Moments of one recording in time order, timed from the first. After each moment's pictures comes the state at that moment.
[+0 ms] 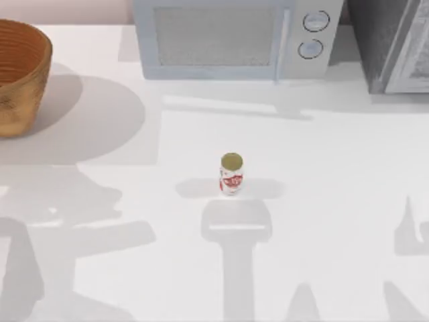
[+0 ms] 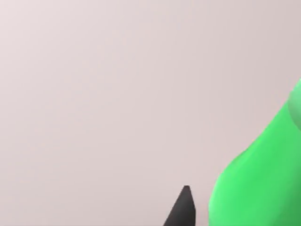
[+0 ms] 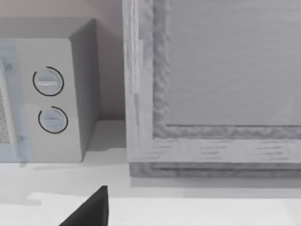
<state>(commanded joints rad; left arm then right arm) 0.56 1.50 0.76 0.81 0.47 0.24 0.00 0.00 0.00 0.00 0.00 0.00</state>
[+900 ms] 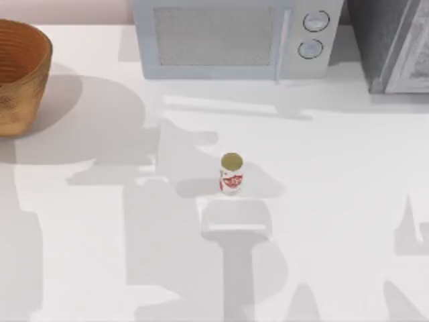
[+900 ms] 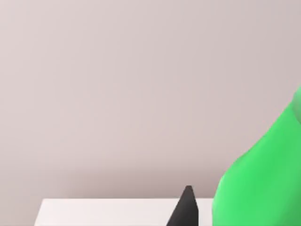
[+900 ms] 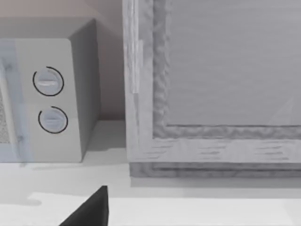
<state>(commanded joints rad) 0.29 1.50 1.11 0.18 0.31 0.09 0.00 0.00 0.00 0.00 0.00 0.00</state>
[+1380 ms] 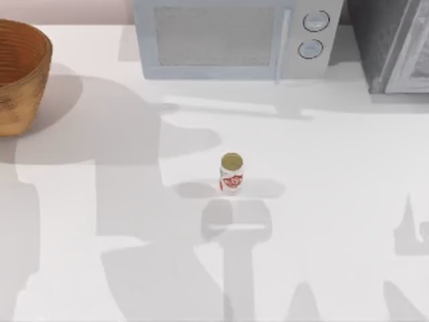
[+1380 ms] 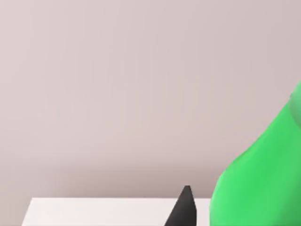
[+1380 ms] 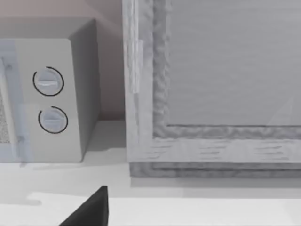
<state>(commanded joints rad) 0.26 1.70 1.16 0.33 0.28 0.08 0.00 0.00 0.00 0.00 0.00 0.00</state>
